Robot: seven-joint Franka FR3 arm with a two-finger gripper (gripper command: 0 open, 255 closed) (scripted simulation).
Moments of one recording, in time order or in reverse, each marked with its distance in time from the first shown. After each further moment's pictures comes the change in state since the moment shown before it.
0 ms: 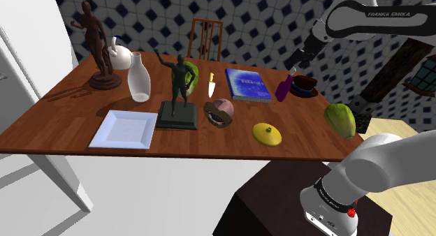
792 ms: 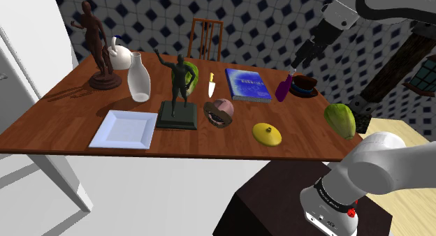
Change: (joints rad) arm 0.078 -0.238 0.151 -0.001 0.088 -0.297 0.093
